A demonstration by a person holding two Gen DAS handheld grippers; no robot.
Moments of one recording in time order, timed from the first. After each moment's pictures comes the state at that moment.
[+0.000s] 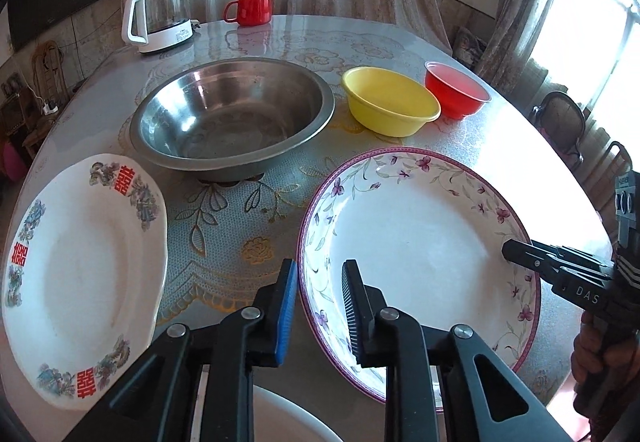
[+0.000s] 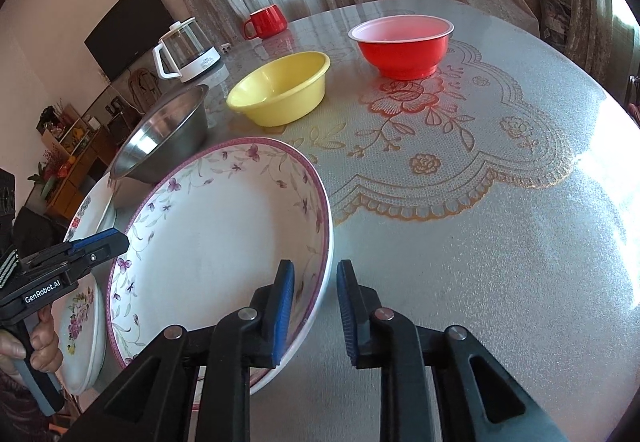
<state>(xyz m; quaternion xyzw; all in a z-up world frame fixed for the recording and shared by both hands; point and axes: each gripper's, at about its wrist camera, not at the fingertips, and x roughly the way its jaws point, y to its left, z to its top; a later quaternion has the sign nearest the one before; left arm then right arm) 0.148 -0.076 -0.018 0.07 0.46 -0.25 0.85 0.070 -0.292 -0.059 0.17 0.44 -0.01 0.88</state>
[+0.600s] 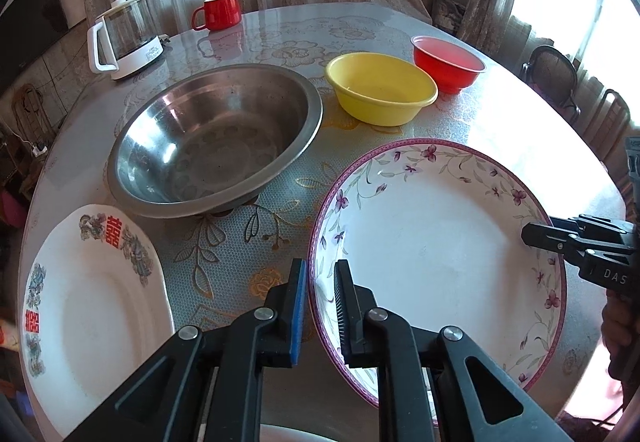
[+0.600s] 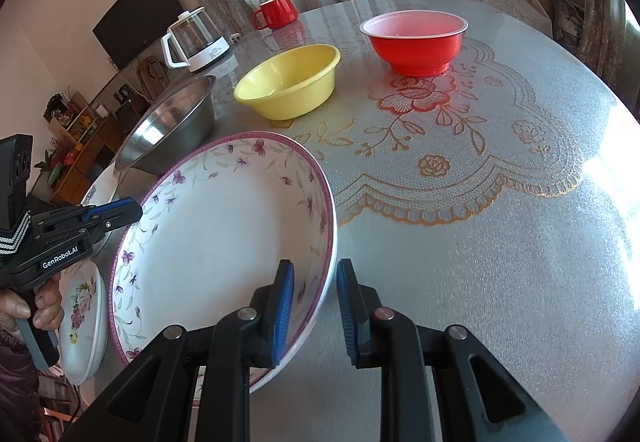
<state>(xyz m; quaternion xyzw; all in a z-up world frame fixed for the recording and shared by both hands) 0.169 -0.097 -0.024 0.16 0.45 -0.28 0.83 0.076 -0.295 -0.058 0.17 0.45 0.01 0.88</state>
